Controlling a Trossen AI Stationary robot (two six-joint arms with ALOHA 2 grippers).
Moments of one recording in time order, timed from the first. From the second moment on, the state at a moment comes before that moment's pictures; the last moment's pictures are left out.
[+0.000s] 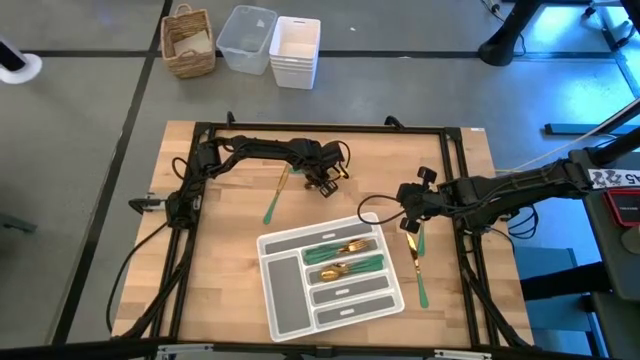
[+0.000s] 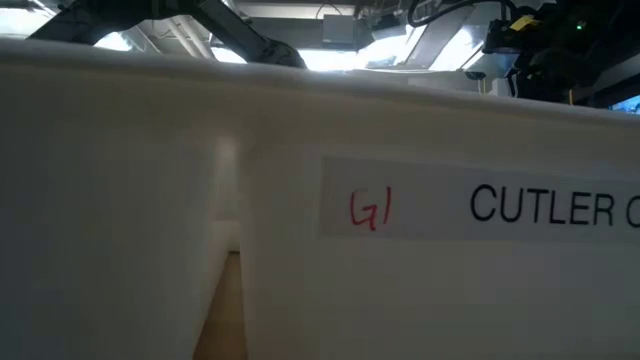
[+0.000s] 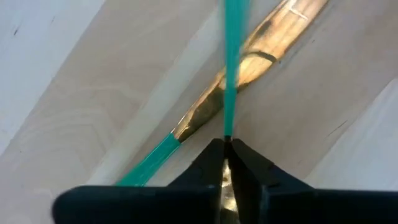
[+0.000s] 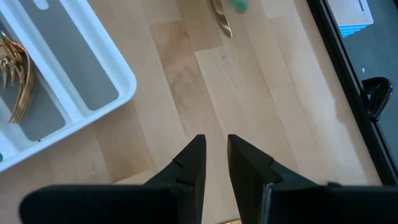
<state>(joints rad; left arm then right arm) 0.34 2.19 1.59 -0.71 -0.13 -0.30 0.17 1.06 0.83 -0.91 0.48 0.33</state>
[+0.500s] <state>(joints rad) 0.33 2.08 1.59 -0.71 -0.03 -0.28 0.17 1.06 0.83 -0.91 0.48 0.33</state>
